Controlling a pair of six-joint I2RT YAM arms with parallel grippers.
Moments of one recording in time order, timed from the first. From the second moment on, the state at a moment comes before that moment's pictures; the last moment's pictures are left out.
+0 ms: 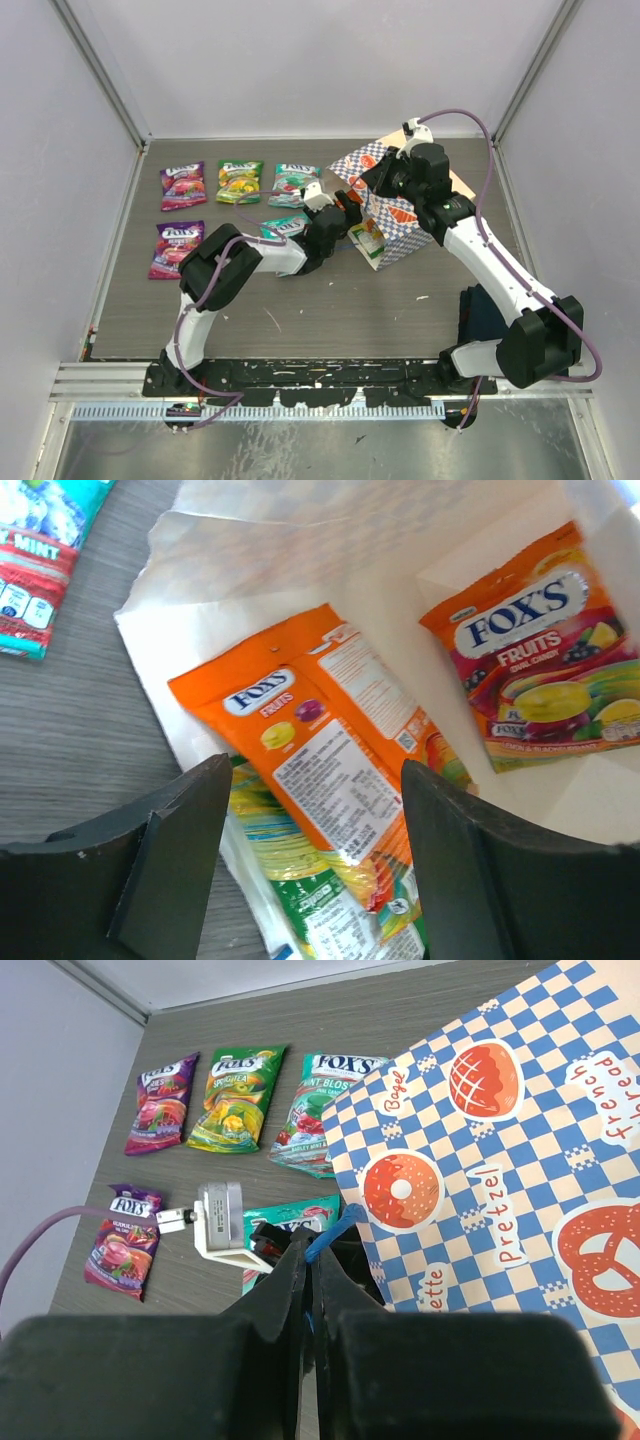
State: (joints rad) left arm -0.85 2.11 1.22 0.64 -0.60 -0.85; right arm 0.37 1.34 1.17 -0.15 -0.12 0.50
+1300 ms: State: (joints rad) left arm -0.70 2.22 1.41 0.34 -0.14 -1.11; right arm 0.35 1.34 1.17 -0.15 -0.14 0.50
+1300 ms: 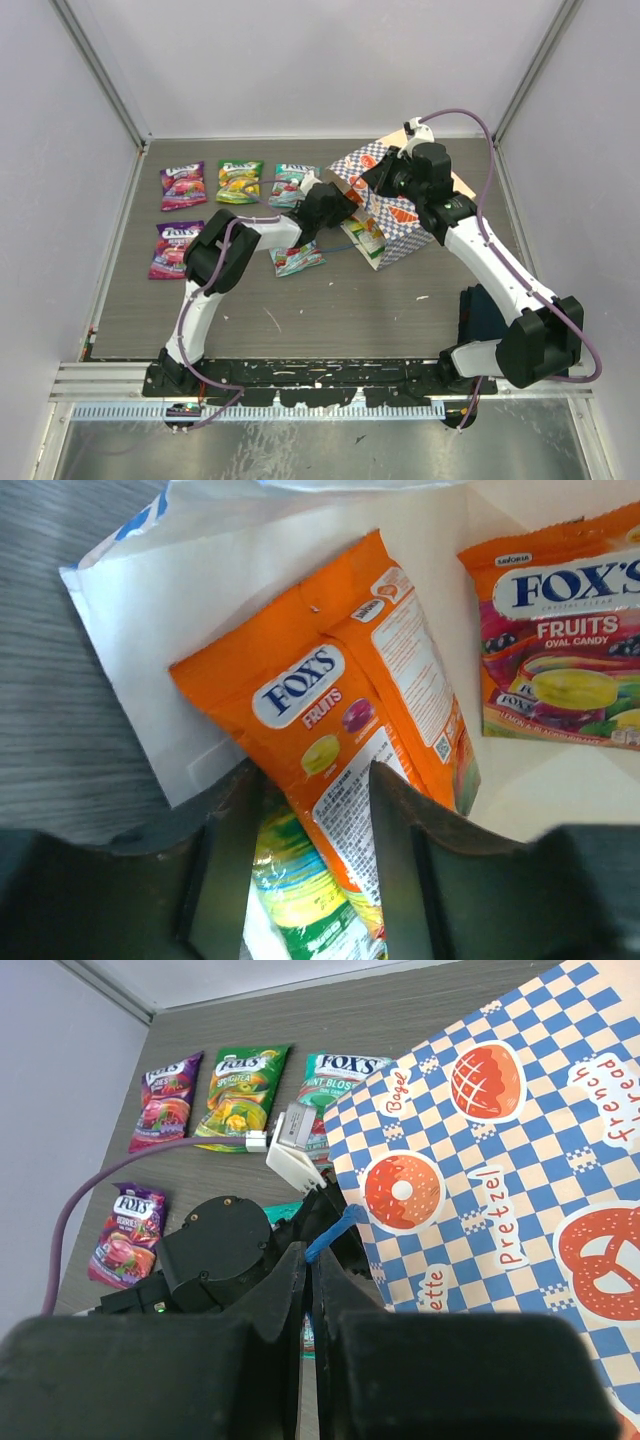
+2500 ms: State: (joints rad) left arm -0.56 1.45 1.03 0.35 0.25 -0.62; right arm -0.23 1.39 1.10 -0.07 -0.22 0.66
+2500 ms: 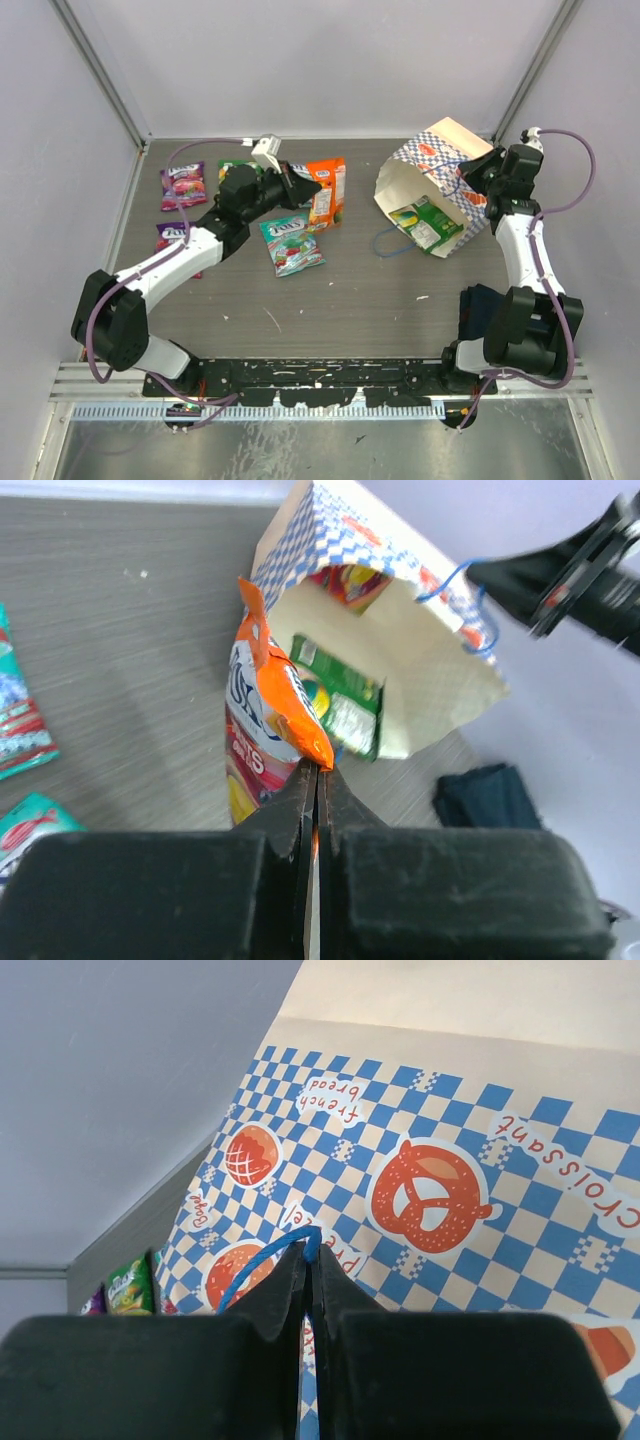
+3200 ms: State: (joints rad) left arm -0.57 1.42 1.10 -0.04 0.17 -0.36; right arm -0.20 1.34 1.07 -0.08 -0.26 0.67
